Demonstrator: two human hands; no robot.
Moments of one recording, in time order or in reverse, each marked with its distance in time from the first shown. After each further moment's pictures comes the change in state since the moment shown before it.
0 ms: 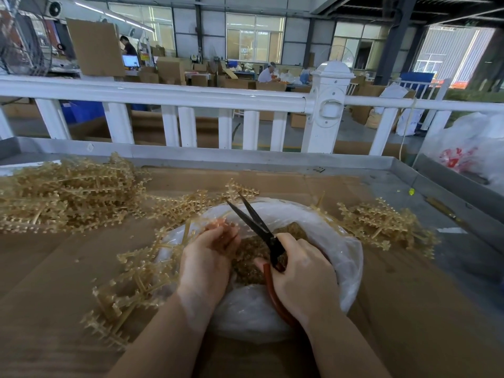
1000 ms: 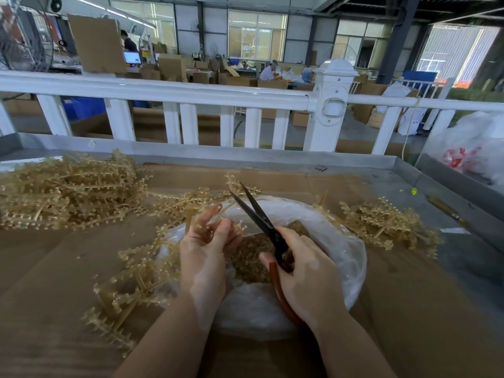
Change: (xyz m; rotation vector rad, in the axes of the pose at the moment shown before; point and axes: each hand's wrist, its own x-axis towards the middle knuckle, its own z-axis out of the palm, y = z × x) left_hand -0.005 -0.006 -0.003 0.251 -0.047 0.344; right_hand -0.002 0.000 -0.004 0.092 0.057 -0.014
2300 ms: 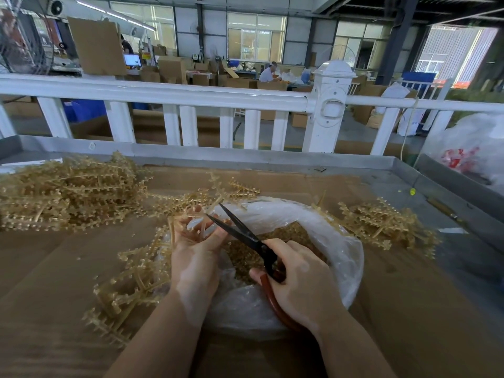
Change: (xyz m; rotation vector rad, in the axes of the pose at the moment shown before) left_hand 0.004 0.008 -0.007 -0.036 0.037 -0.038; right_hand -0.002 0.000 -0.005 -0.024 -0.233 -0.058
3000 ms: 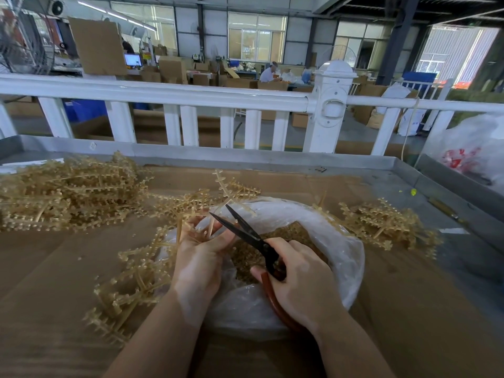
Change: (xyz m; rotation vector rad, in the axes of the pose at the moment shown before) left_hand 0.000 0.004 0.001 -0.084 -0.115 -0.120; right_hand 0.002 0.001 0.003 -0.016 0.011 0.019
